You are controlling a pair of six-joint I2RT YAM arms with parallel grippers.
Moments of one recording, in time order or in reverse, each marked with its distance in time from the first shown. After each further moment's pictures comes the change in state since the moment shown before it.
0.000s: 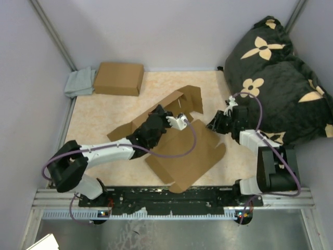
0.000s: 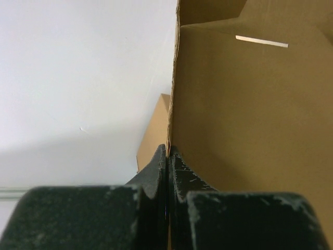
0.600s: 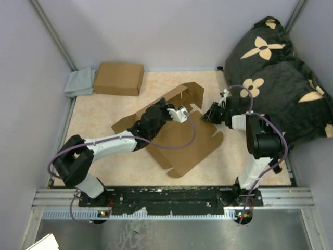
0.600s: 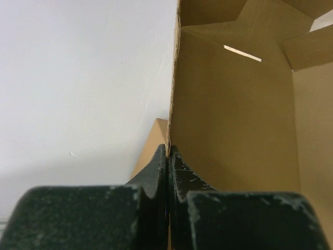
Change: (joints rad) left arm 0.110 0.116 0.139 0.040 0.200 0.001; right arm 0.000 0.454 0.266 0.162 -0.080 0.080
